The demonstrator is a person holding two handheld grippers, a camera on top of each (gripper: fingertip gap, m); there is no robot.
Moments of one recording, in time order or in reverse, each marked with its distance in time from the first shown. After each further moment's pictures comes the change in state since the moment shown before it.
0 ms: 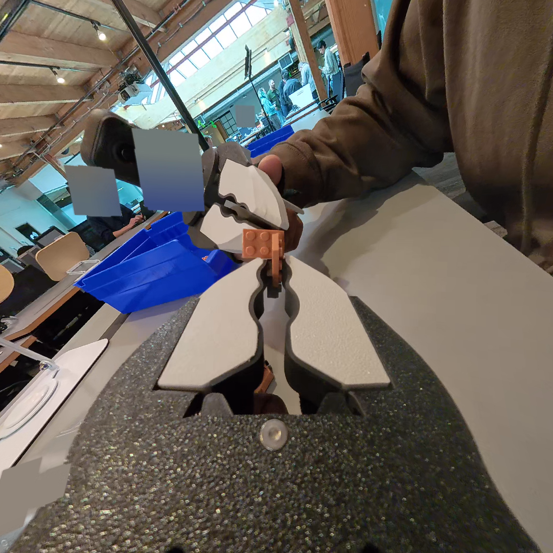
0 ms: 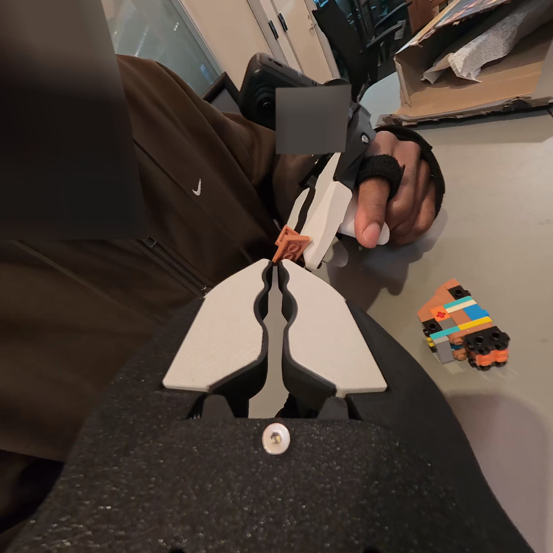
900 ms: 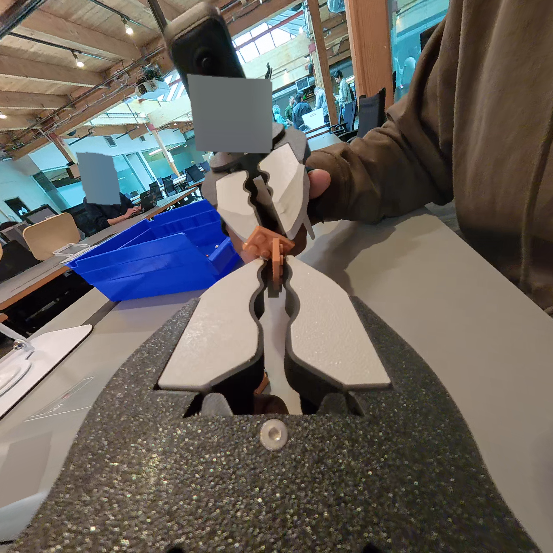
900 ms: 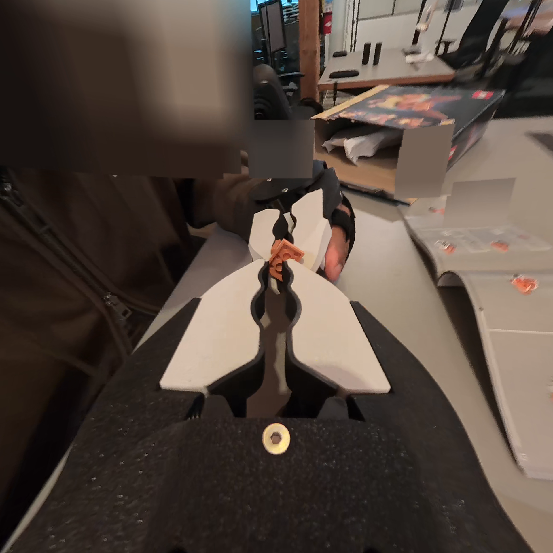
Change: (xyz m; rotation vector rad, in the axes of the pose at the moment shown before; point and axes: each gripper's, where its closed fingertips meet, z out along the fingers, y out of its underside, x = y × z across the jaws) left arm -0.012 -0.001 -0.002 0.049 -0.038 -0.137; right arm 0.012 -0.017 0.002 0.041 0.379 -0.410
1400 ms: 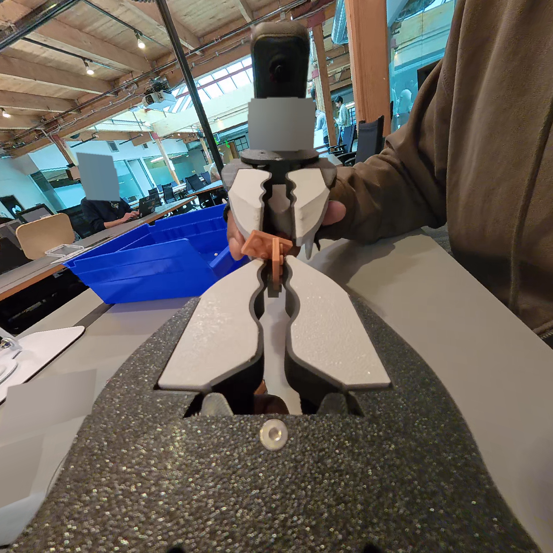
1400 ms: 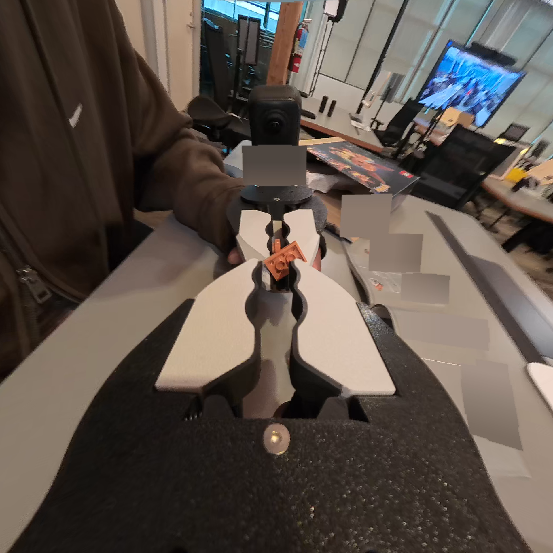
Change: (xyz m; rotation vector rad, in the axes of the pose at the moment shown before) left arm -0.005 -0.007 -0.003 0.052 -0.006 -0.058; right arm 0.002 -0.008 -0.001 0.046 0.170 -0.333
